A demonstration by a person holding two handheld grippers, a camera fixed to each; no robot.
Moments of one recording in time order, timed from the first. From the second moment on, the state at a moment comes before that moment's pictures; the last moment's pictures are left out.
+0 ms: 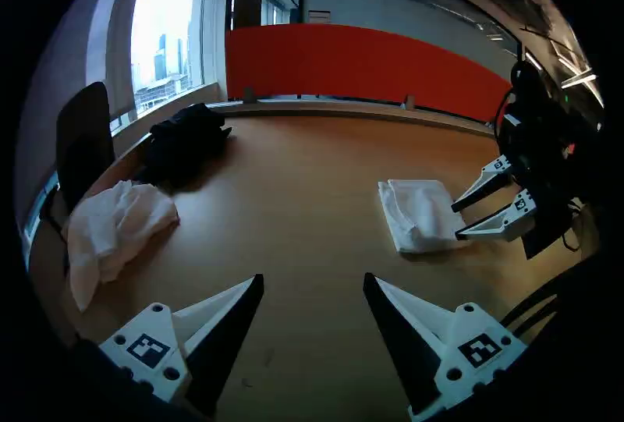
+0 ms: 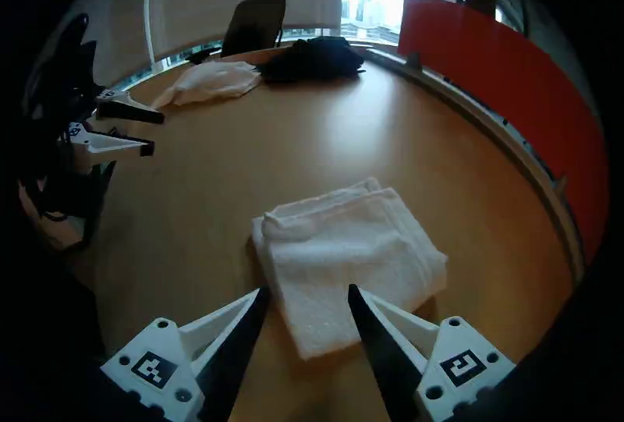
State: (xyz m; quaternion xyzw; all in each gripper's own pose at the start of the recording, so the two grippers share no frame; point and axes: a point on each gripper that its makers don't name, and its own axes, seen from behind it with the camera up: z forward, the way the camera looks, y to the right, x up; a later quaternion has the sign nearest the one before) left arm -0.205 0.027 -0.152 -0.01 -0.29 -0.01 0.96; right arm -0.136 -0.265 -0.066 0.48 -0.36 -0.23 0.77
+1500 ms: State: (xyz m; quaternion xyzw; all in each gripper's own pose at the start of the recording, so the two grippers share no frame) left arm -0.207 0.030 -0.151 -0.02 -0.30 -0.01 0.96; right arm -0.169 -0.220 -0.079 0.40 -0.41 -0.21 0.79
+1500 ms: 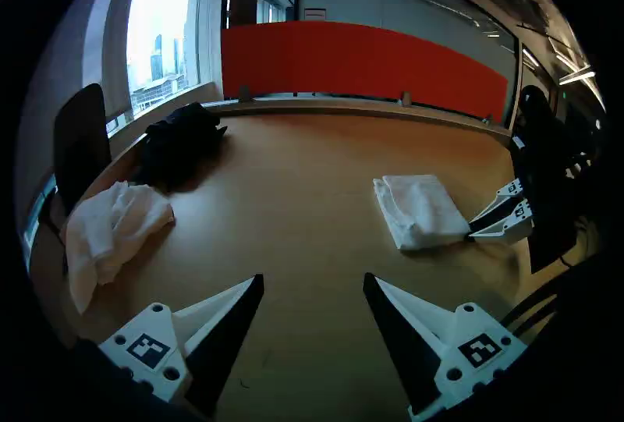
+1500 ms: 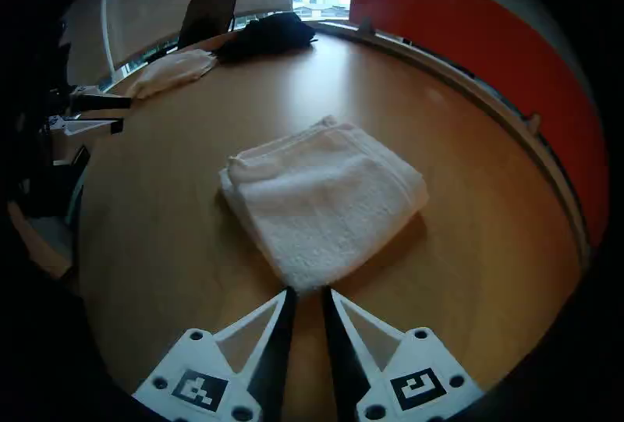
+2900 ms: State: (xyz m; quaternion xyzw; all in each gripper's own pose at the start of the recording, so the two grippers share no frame) left arm -0.199 0.032 -0.149 -0.02 -0.28 -0.01 0.96; right arm -0.031 -0.266 -0.016 0.43 -0.28 -0.18 0.84
